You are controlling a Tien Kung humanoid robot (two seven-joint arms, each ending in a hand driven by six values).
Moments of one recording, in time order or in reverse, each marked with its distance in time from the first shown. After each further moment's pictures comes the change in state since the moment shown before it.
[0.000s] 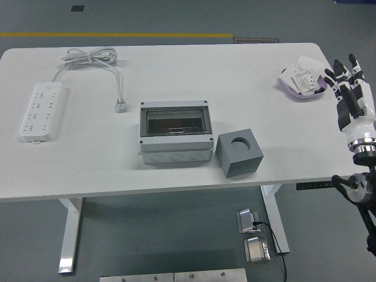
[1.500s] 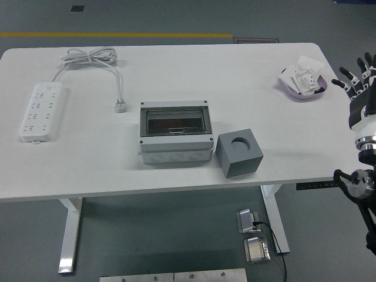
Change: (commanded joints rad) left arm 0.000 0.000 0.010 0.001 -0.015 -0.001 0.001; right arm 0.003 0.004 0.026 0.007 0.040 -0.086 0.018
